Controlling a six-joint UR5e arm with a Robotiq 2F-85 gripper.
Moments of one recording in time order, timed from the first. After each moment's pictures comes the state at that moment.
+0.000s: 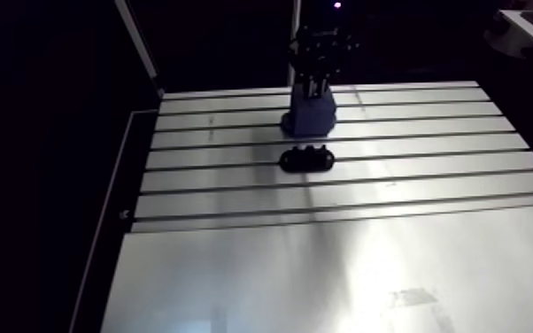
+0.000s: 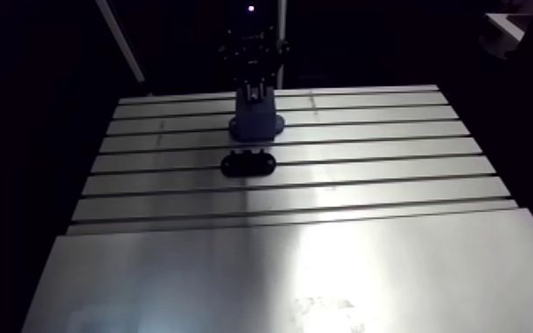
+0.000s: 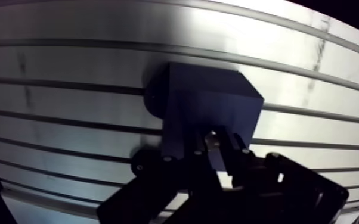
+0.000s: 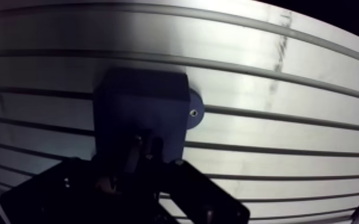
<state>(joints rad) -0.09 -1.05 1.55 -1.93 -1.60 -1.79</state>
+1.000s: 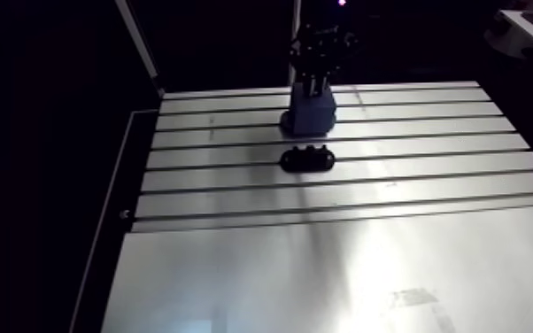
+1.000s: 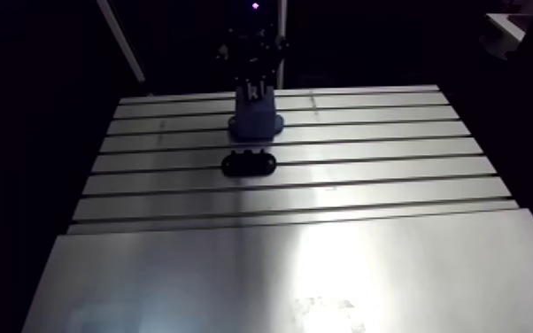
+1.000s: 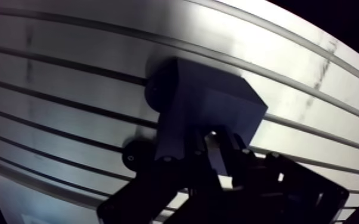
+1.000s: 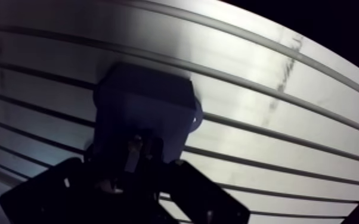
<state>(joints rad) -0.09 -1.05 1.54 -1.92 -1.60 -1.95</state>
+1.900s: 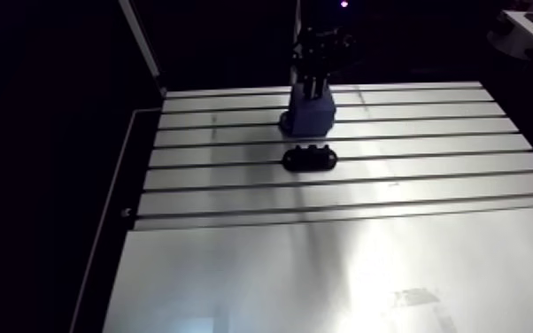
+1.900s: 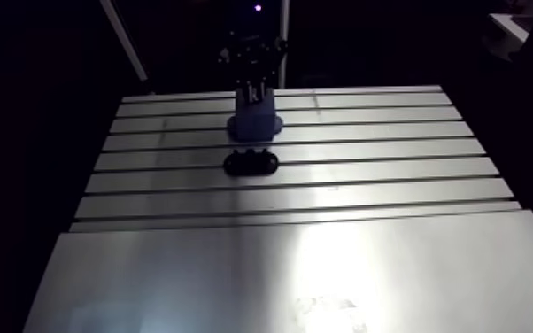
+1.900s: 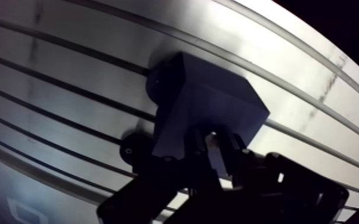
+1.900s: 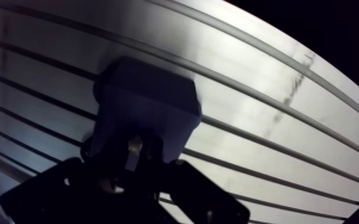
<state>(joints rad) -0.08 -1.05 1.55 -1.92 -1.60 -2.05</state>
